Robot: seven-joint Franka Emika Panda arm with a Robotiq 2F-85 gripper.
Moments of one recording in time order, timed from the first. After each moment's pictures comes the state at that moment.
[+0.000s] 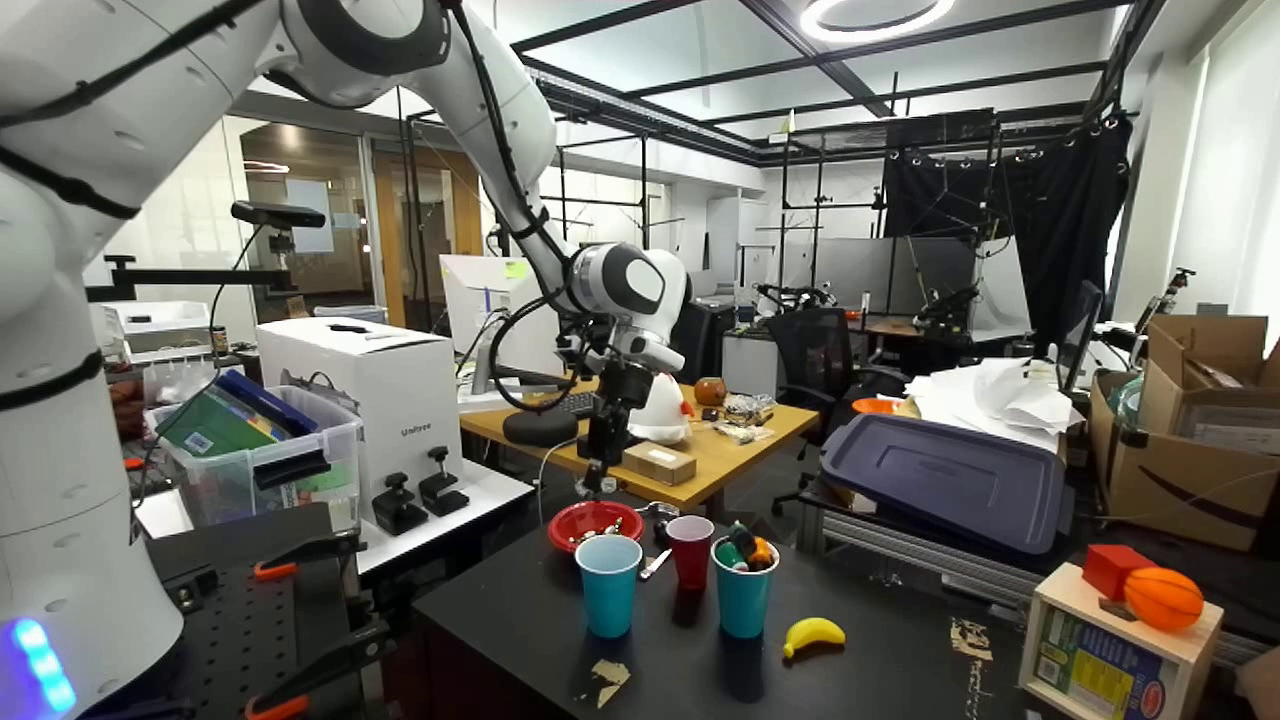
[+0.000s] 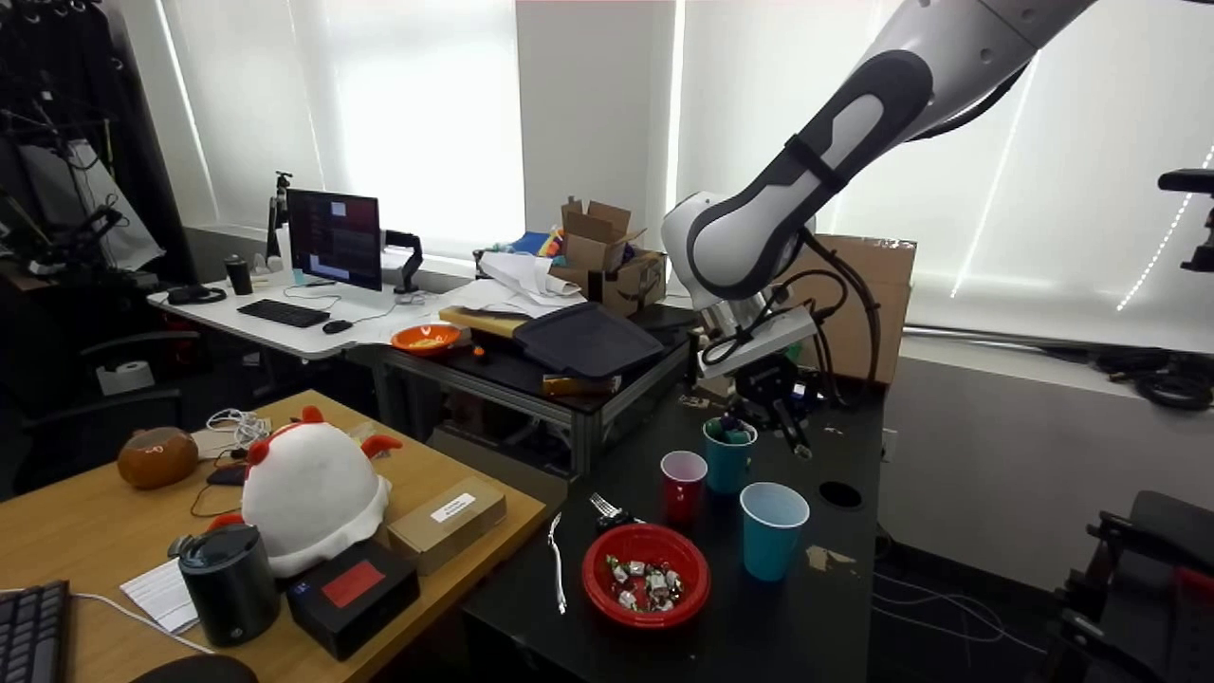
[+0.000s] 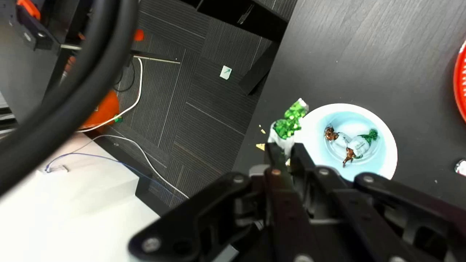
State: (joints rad) arm 0.18 0.67 -0.09 -1.78 -0.10 1.92 1.03
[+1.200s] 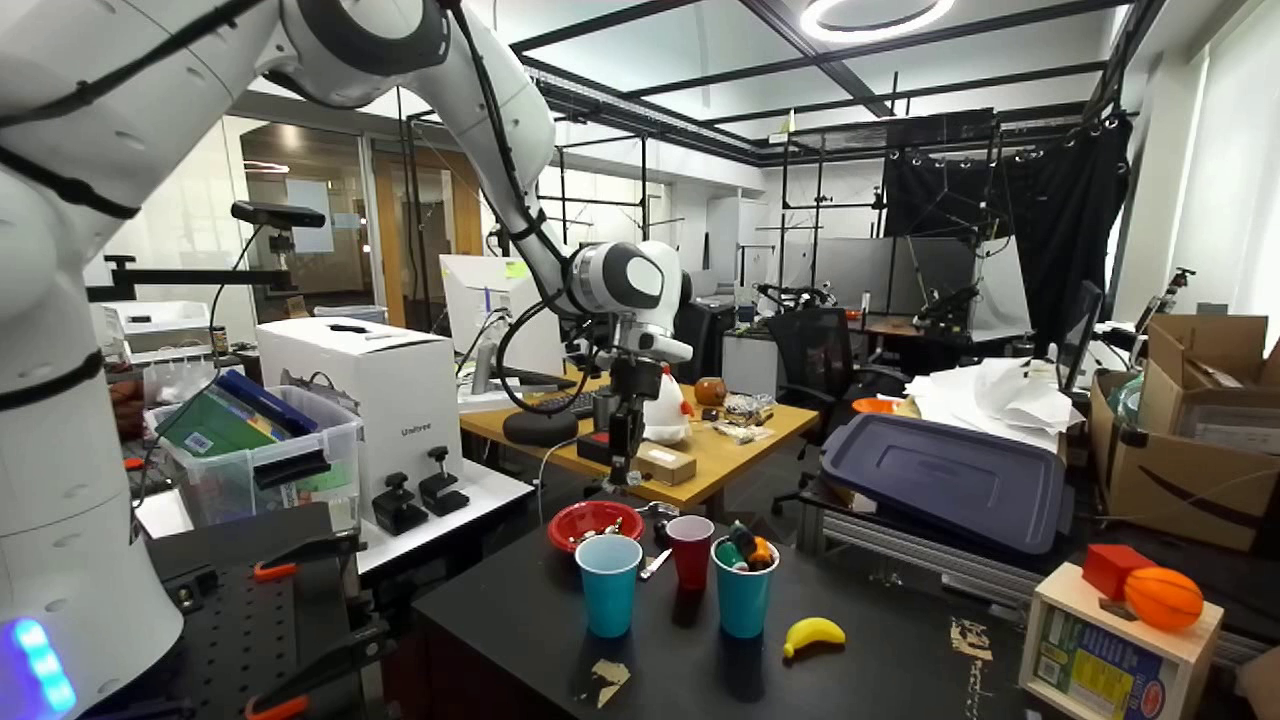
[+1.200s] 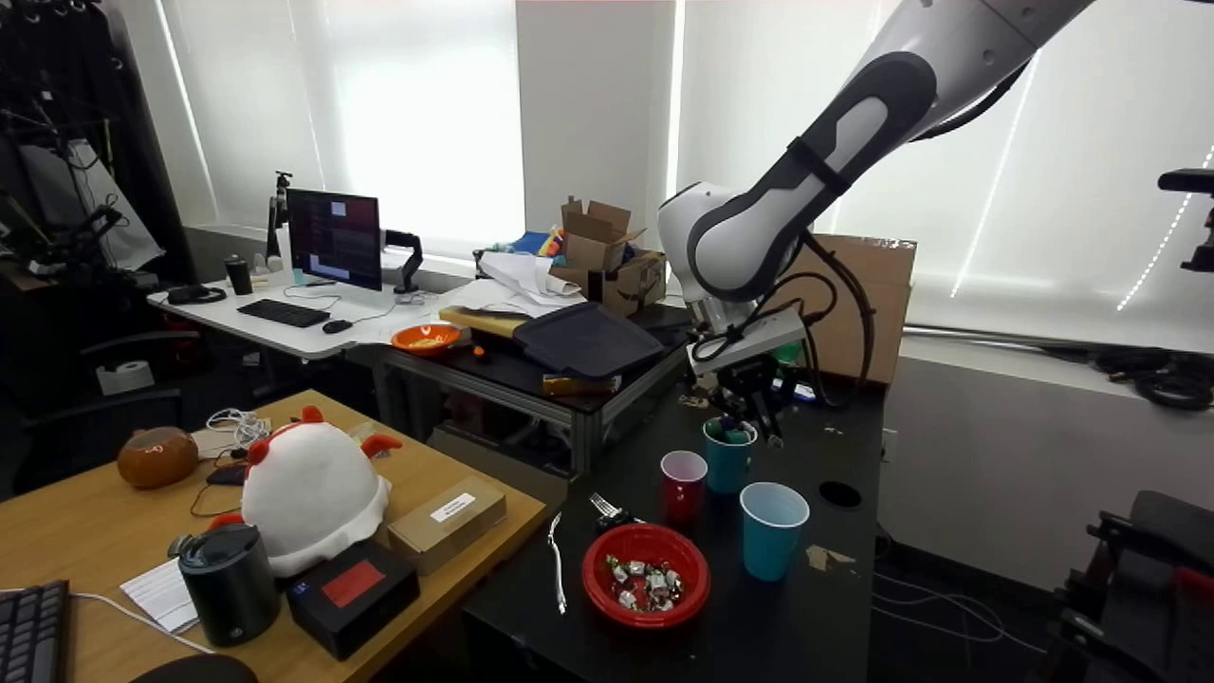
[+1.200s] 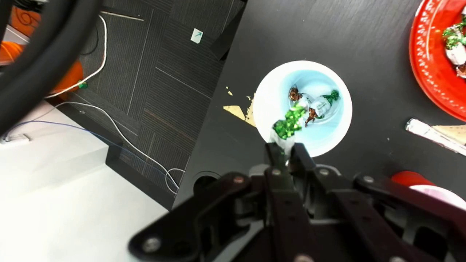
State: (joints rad) arm 0.19 0.67 -0.09 -1.77 -0.15 2.05 1.03
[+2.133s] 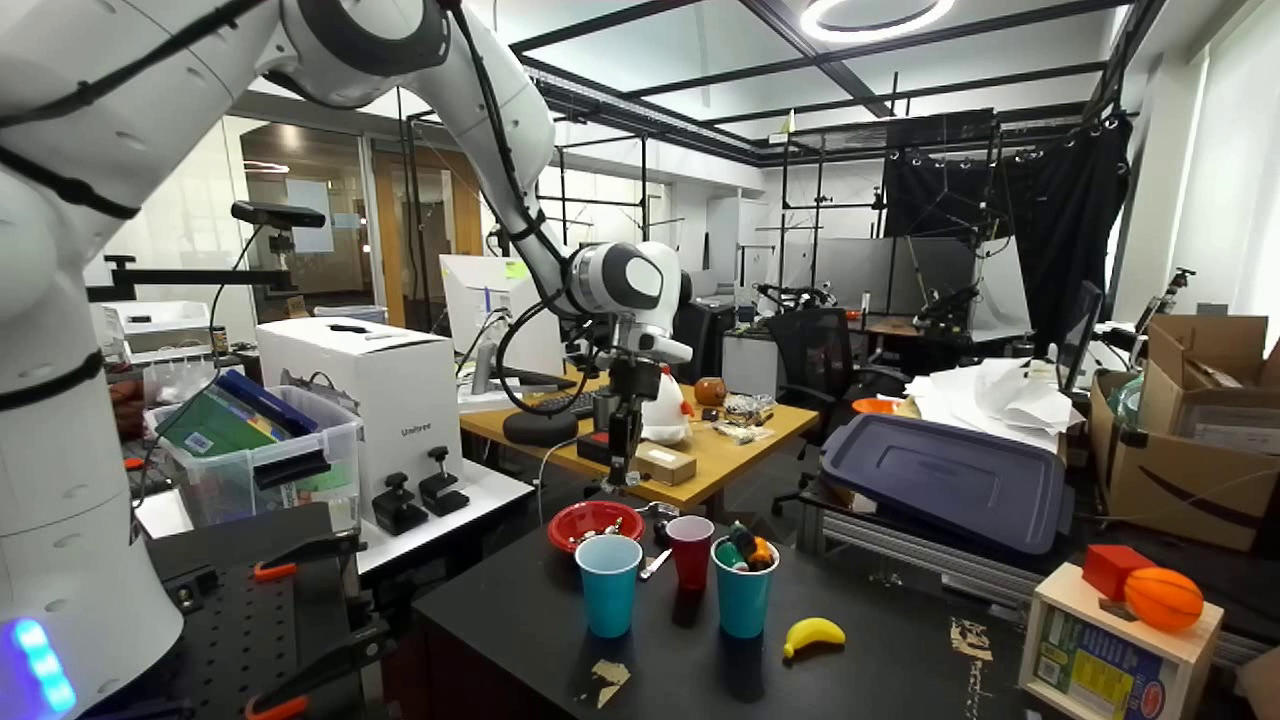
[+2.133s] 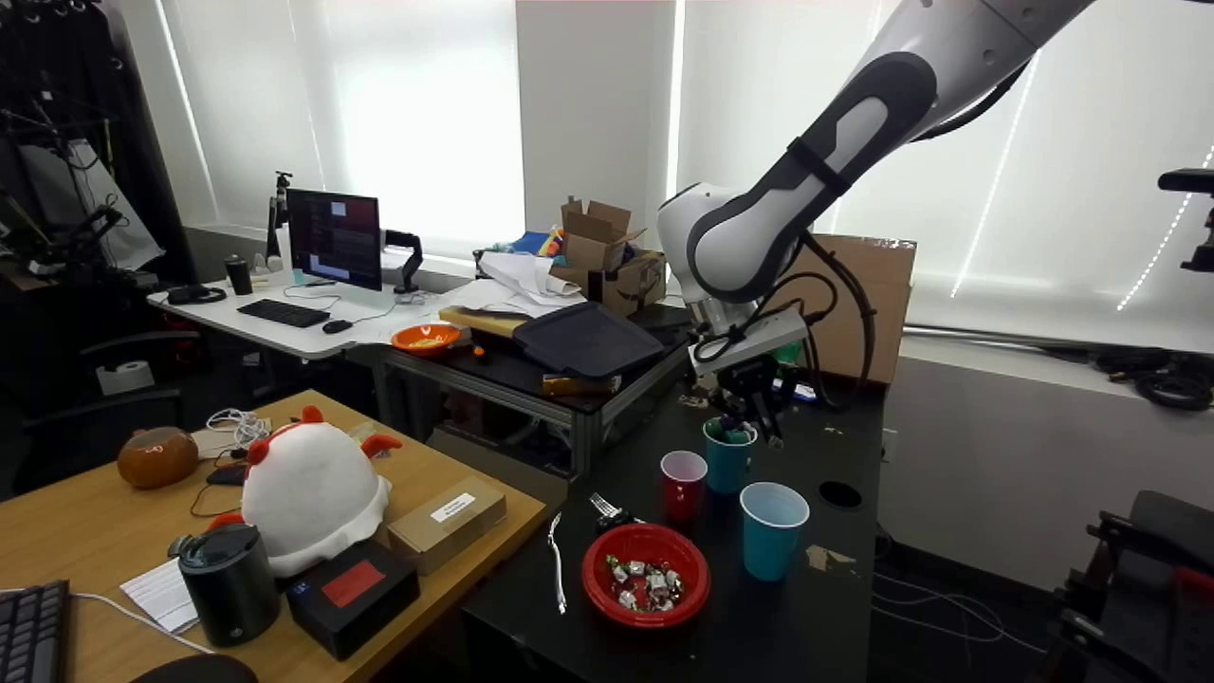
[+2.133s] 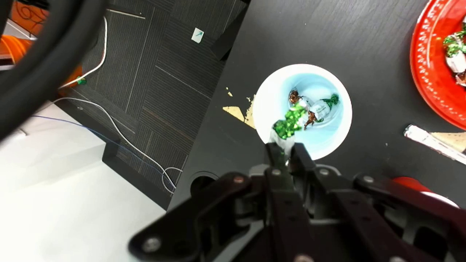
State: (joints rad) arm 0.19 0.67 -0.08 -1.78 -0.15 2.05 1.00
